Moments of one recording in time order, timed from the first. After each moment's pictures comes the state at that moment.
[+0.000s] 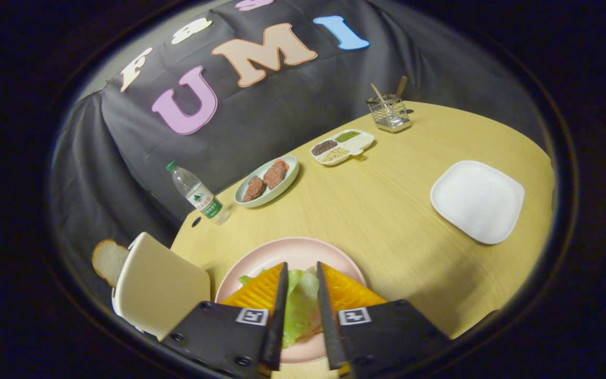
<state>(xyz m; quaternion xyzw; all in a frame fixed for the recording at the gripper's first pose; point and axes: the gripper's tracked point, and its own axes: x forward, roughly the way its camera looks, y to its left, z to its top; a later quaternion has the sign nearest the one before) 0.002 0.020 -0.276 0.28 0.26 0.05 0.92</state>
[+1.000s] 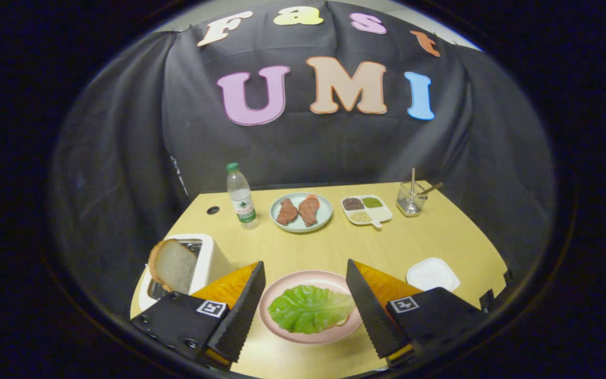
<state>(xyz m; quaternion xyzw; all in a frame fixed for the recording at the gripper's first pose) -0.041 0.094 -0.074 0.07 0.20 0.06 0.97</state>
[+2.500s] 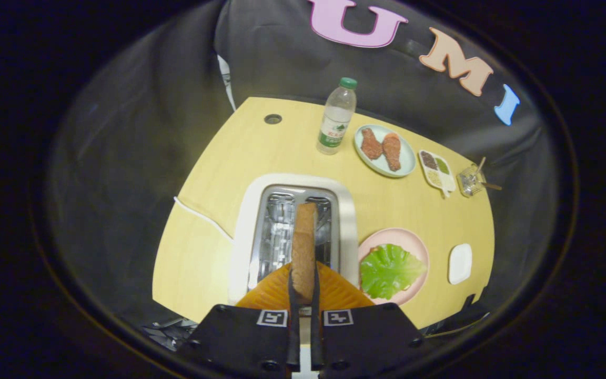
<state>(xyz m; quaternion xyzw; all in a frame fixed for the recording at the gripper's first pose) -0.070 0.274 -0.127 -0.08 0.46 0.12 0.88</state>
